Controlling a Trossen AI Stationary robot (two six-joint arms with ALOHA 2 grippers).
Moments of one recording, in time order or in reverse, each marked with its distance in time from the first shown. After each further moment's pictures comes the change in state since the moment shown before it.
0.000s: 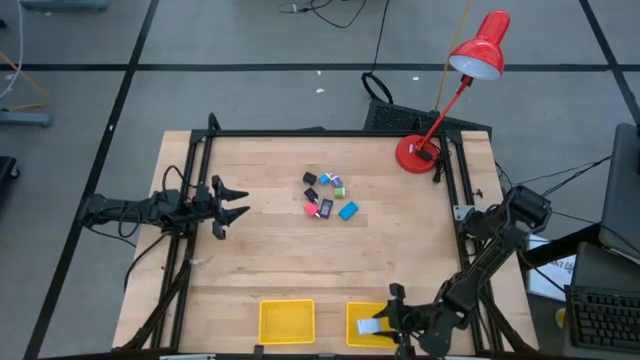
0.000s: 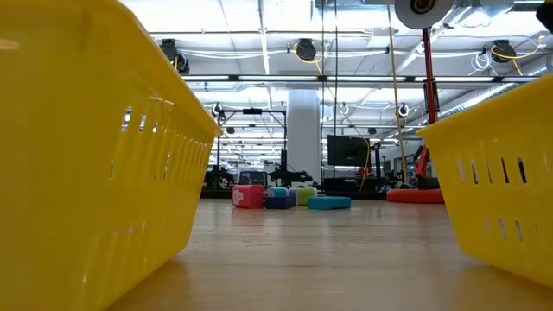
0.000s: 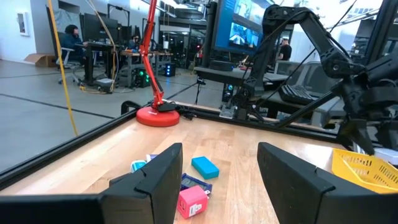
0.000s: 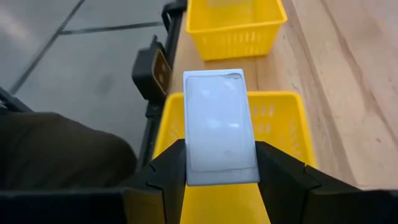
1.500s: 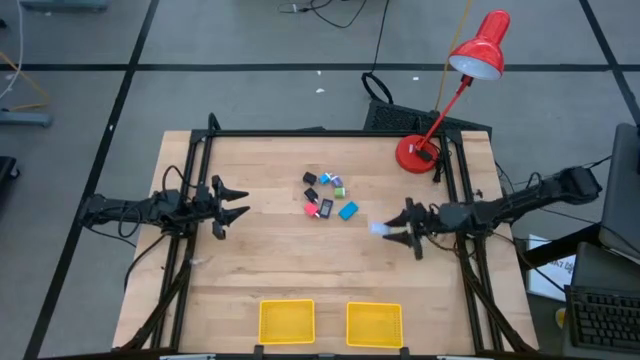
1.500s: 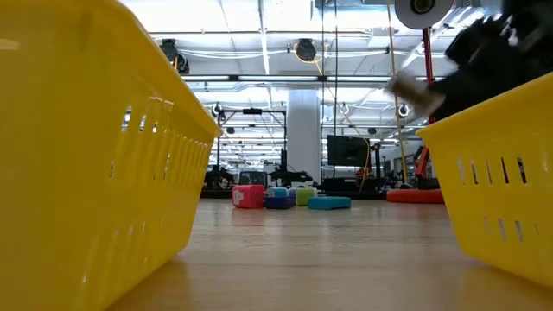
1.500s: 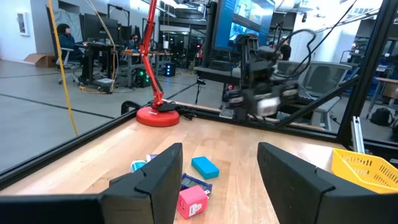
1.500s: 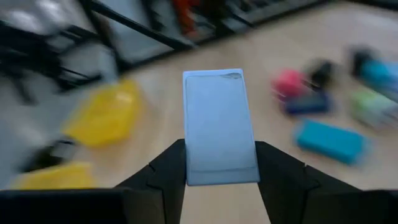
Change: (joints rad) left arm 0.000 0.000 0.000 0.000 0.000 0.000; right arm -0.697 -0.912 -0.863 0.545 -0.473 -0.347
